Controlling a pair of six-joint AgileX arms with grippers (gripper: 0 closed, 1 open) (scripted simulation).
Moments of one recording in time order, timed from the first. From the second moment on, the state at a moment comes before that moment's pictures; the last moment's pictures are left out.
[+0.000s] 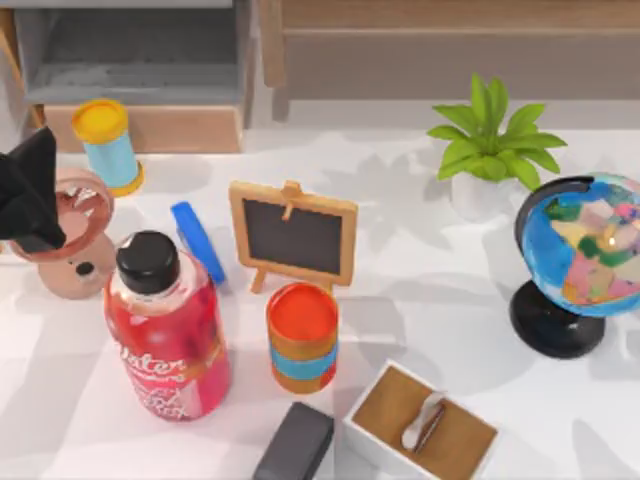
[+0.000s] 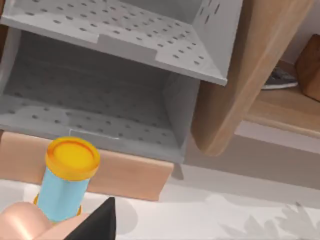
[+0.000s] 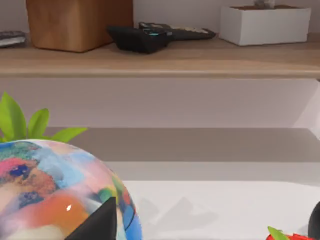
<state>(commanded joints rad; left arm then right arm) -0.22 0.53 0.51 -0.17 0.03 -0.36 0.00 0.00 0.00 0.00 0.00 0.00</state>
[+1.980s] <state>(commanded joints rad) -0.38 2.26 1.65 -0.96 -0.01 -0.86 0.00 0.00 0.00 0.00 0.00 0.00</state>
